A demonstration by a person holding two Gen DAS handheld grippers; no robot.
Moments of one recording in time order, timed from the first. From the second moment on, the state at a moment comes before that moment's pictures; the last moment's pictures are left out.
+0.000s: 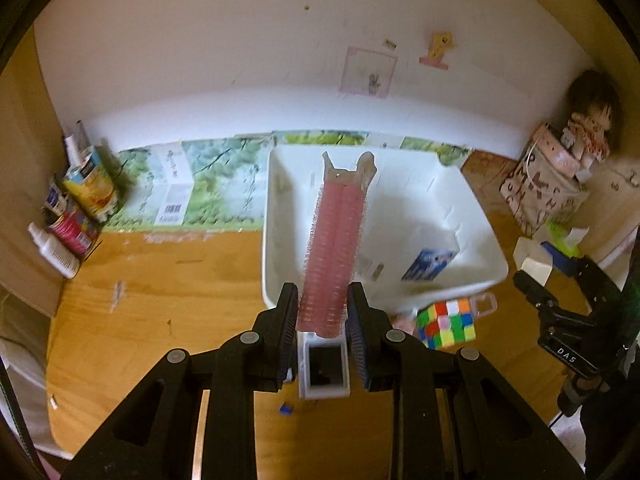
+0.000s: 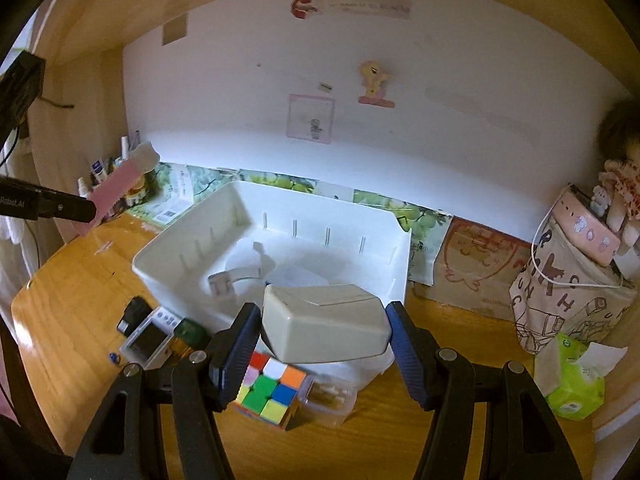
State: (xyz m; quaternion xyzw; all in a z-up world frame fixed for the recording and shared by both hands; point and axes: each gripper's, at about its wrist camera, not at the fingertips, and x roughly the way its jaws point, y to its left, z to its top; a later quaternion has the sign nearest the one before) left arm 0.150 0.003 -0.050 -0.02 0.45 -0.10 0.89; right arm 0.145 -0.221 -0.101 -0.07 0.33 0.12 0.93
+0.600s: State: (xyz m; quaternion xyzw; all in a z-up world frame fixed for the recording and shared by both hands) left arm 0.198 -0.005 -0.080 -0.06 0.42 -0.13 0.89; right arm 0.183 -0.232 -0.127 -0.04 0.34 0.09 0.93
